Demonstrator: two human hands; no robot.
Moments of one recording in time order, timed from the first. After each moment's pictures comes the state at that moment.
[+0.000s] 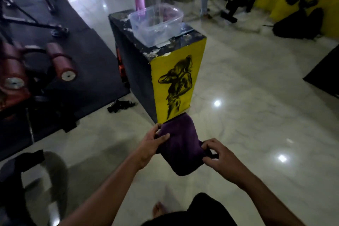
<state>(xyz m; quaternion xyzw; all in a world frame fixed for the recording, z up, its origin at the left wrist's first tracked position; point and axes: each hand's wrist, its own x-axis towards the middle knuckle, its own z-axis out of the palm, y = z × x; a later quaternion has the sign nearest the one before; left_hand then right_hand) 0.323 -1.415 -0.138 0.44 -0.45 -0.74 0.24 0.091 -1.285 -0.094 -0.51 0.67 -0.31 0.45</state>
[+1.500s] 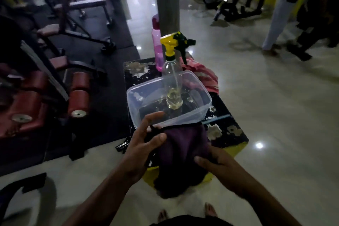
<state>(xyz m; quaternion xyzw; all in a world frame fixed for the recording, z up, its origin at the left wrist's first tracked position) 0.154 -1.874 0.002 0.44 -0.45 -0.61 0.48 -0.085 -1.867 -0.024 -0.54 0.45 -0.30 0.64</state>
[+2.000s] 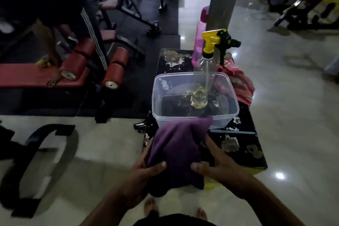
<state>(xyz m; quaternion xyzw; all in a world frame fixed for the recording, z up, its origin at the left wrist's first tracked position) 0.132 -1.800 -0.043 0.47 -0.23 -0.66 0.54 -0.078 -1.908 -0.015 -0.56 0.29 -0.16 0.76</state>
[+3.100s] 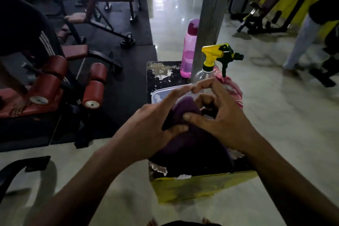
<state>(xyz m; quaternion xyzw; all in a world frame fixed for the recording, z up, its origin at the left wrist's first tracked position) 0.207 -1.902 0.098 0.53 -0.77 -0.21 0.27 0.008 -1.966 0.076 -0.76 0.31 -0.36 0.45</state>
